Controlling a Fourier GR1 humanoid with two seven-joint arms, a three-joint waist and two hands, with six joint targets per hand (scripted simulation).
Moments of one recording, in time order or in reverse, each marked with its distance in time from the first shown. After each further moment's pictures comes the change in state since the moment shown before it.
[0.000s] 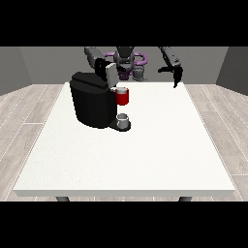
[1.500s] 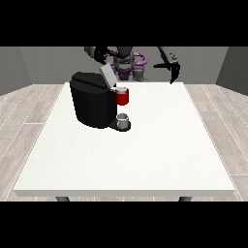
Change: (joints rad) left arm 0.002 -0.044 0.008 0.068 -0.056 -0.026 0.005; right arm 0.302 0.052 0.147 -0.314 0.044 0.005 0.098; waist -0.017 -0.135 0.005
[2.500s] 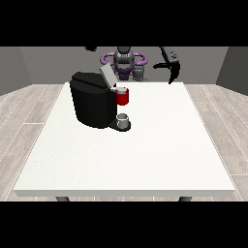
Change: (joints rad) left arm -0.080 0.042 0.120 0.342 -0.094 0.051 0.025; right arm 0.321 0.001 0.103 -0.095 -0.111 0.181 -0.107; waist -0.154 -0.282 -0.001
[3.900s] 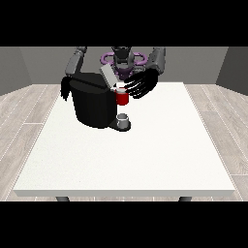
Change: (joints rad) left arm -0.831 0.171 -0.058 0.032 -0.243 0.204 0.327; right arm -0.343 -0.140 -0.329 0.560 -0.204 0.180 -0.221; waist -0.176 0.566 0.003
